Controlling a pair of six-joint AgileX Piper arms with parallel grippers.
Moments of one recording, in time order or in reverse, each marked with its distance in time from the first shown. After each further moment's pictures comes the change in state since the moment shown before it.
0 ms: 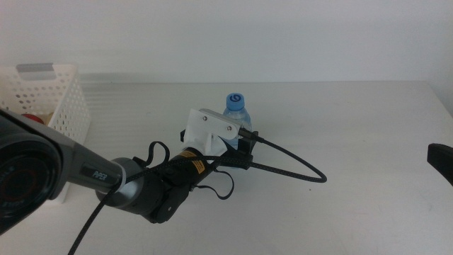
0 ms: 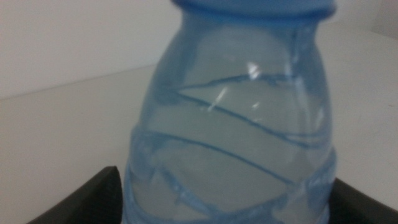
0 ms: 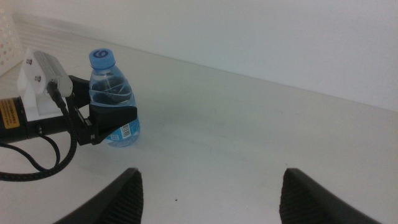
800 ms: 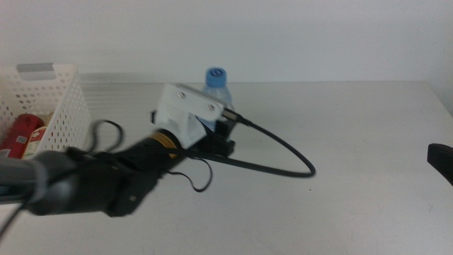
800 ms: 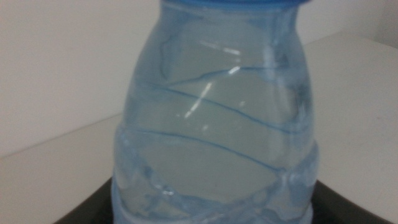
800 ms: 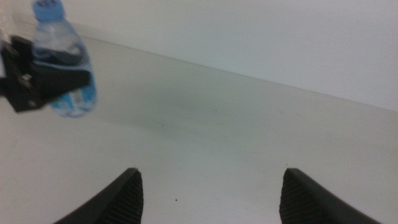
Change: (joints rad) left arm 0.008 -0.344 0.141 -0.048 0.224 0.112; right arm 0.000 0.000 0.000 0.000 0.001 0.000
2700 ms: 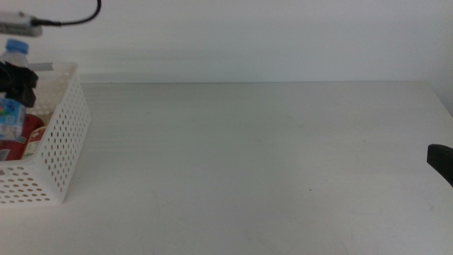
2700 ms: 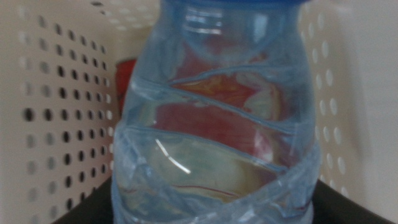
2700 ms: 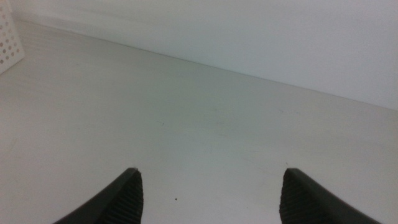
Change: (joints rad) left arm 0.770 0.010 -0.773 -0.053 1.663 0.317; right arm 0.000 0.000 0.000 0.000 0.003 0.000
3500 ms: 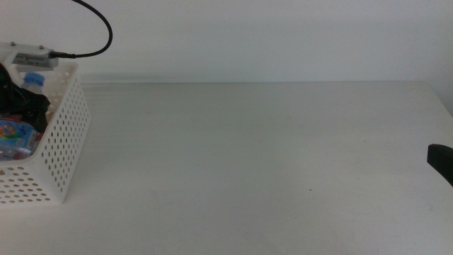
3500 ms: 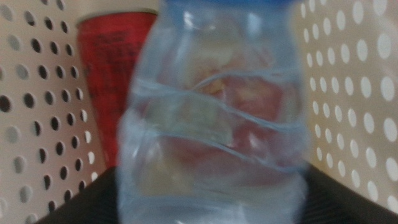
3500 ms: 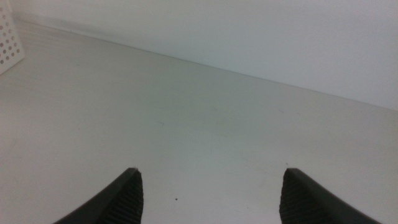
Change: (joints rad) left arm 0.000 0.129 -0.008 0.033 0.030 0.012; right arm 0.000 0.000 0.000 0.000 0.000 0.000
